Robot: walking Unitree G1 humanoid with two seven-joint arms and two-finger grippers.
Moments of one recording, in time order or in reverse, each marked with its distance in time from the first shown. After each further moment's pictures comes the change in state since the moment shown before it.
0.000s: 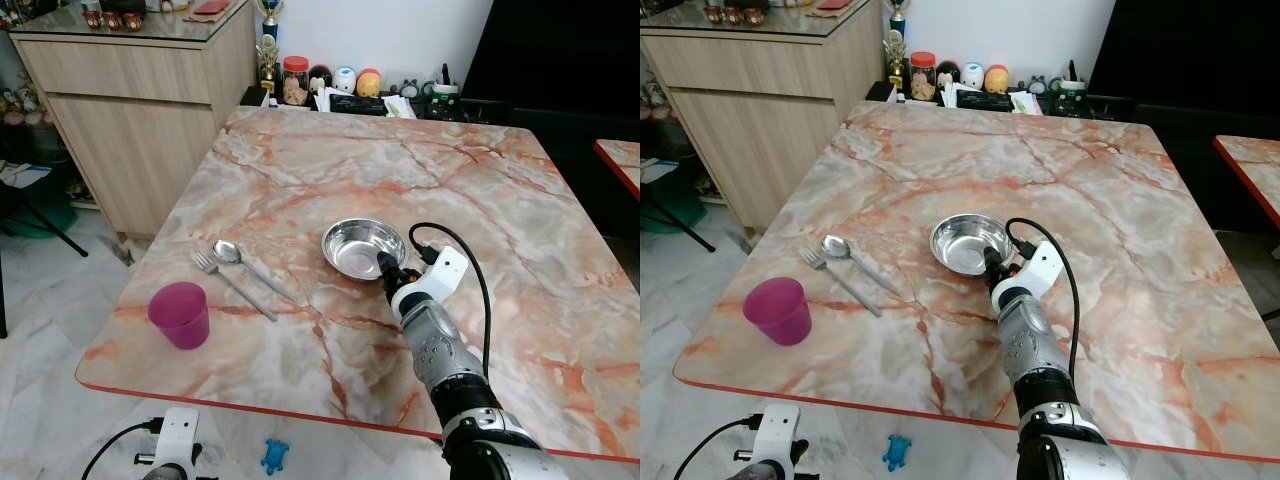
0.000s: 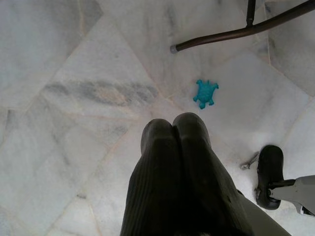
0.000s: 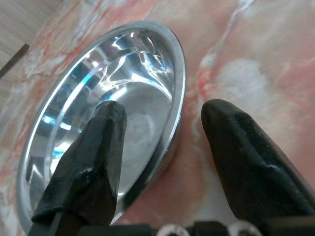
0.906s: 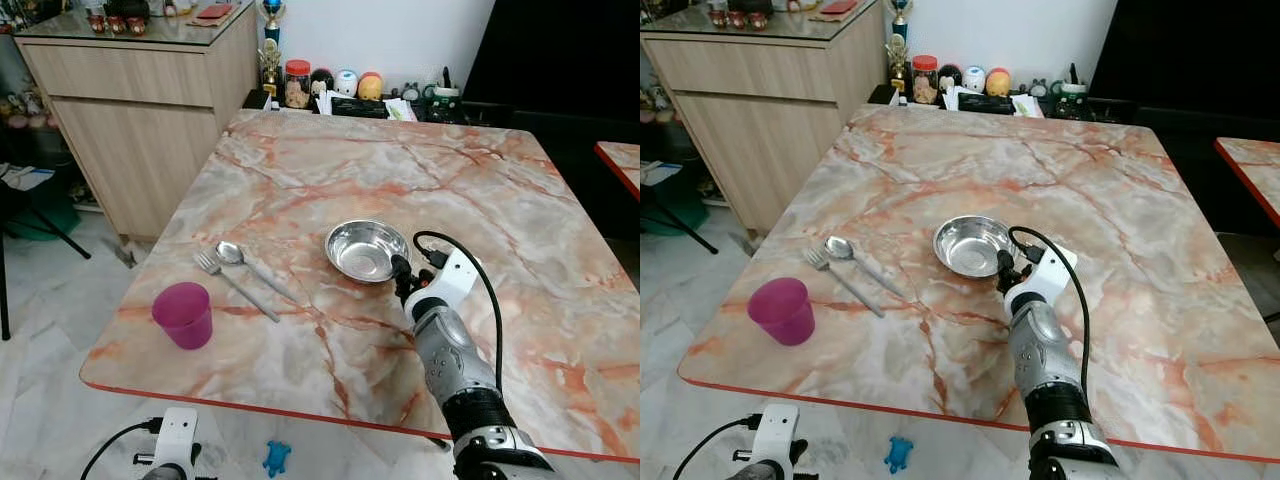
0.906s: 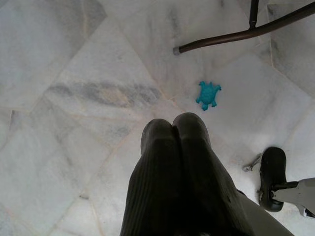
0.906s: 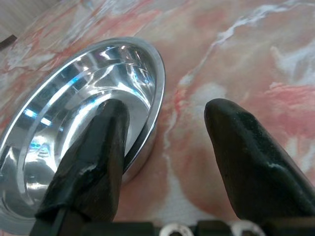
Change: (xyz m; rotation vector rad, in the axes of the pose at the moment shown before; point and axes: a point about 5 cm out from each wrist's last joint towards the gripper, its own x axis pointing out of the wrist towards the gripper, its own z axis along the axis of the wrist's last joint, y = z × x) left arm 0.000 0.001 0.000 0.000 0.000 0.004; right arm -0.009 -0.014 0.005 -0.171 -0.050 -0.034
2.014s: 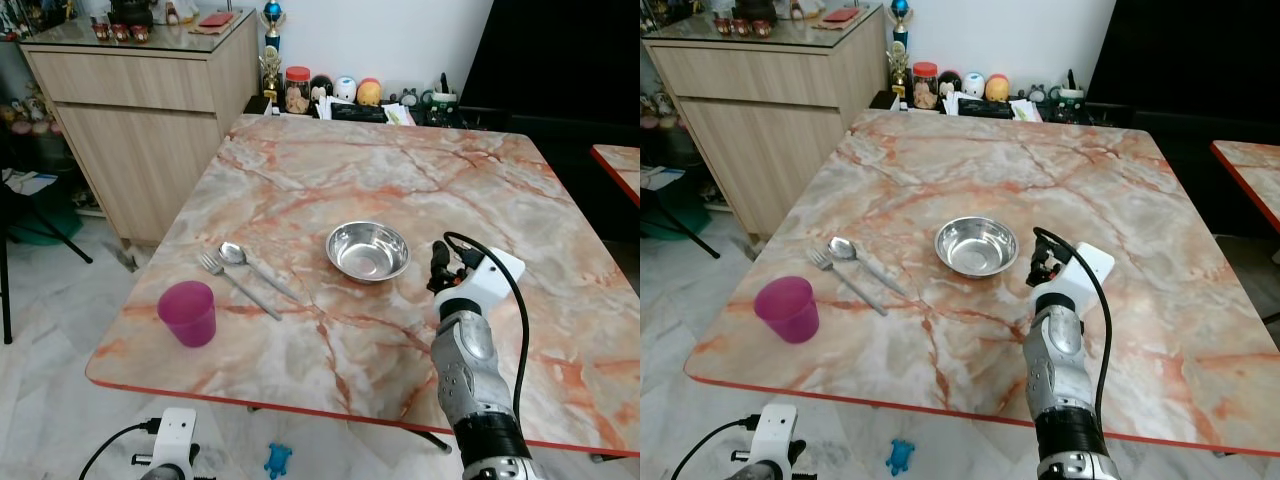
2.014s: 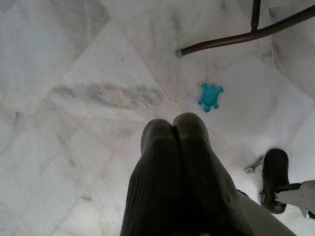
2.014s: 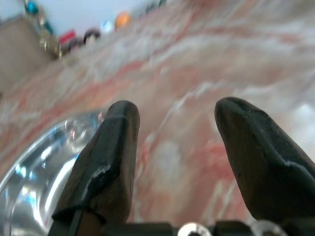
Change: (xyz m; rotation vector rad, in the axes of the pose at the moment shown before) left arm 0.000 0.002 0.000 -0.002 0.000 0.006; right arm -0.016 -0.014 0.017 -0.083 -0.181 -0.122
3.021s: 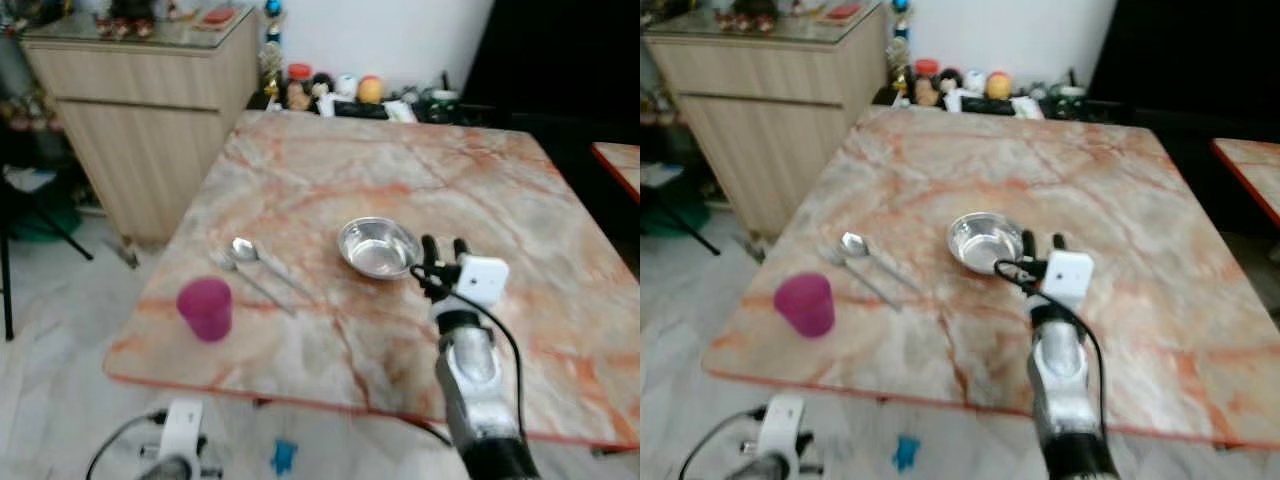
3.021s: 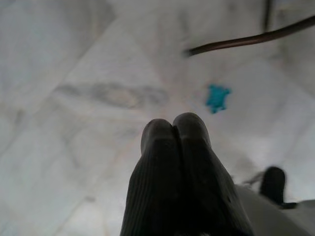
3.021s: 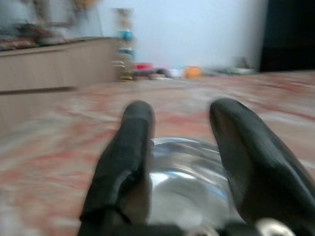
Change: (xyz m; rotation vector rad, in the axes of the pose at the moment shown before) left arm 0.000 0.007 0.002 0.004 -0.007 0.011; right arm -0.026 0.028 0.006 -0.293 -0.314 0.254
